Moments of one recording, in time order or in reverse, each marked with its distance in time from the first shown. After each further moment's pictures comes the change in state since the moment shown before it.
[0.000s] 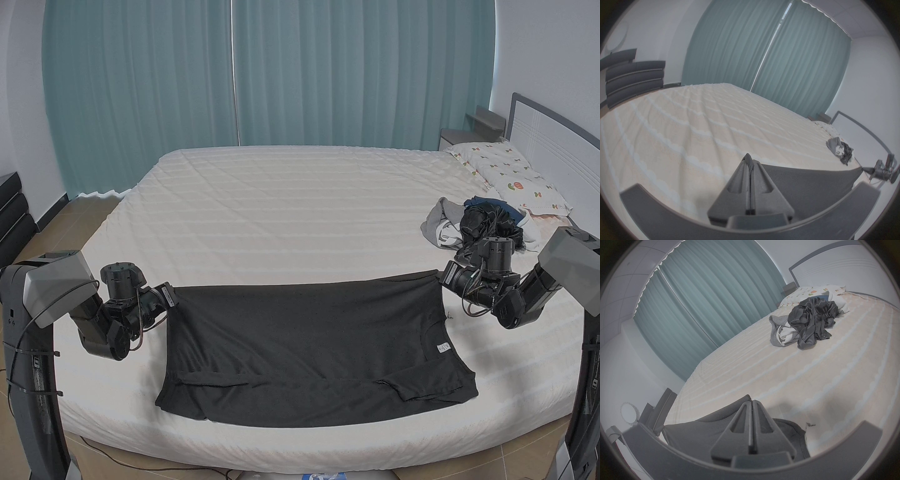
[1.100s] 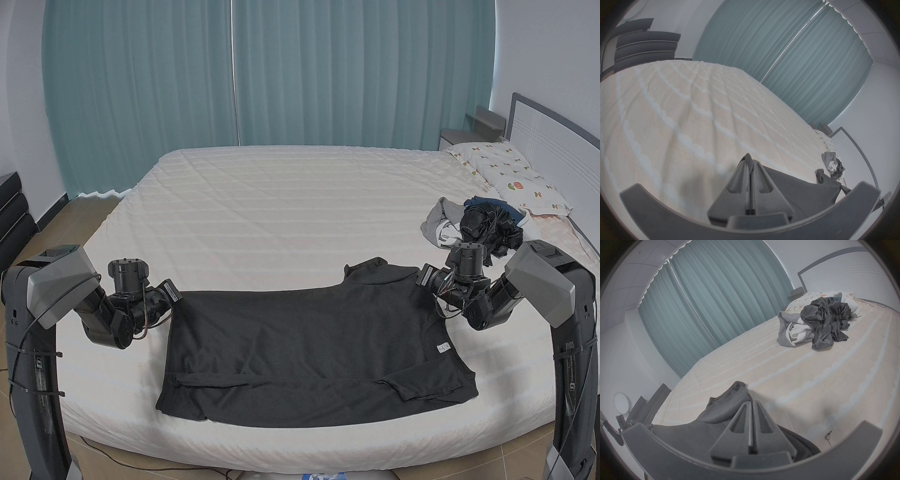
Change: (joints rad) left arm -0.005 0.017 -0.111 0.201 -0.038 -0.218; right arm 0.055 0.220 -0.260 -0.010 -0.069 -0.064
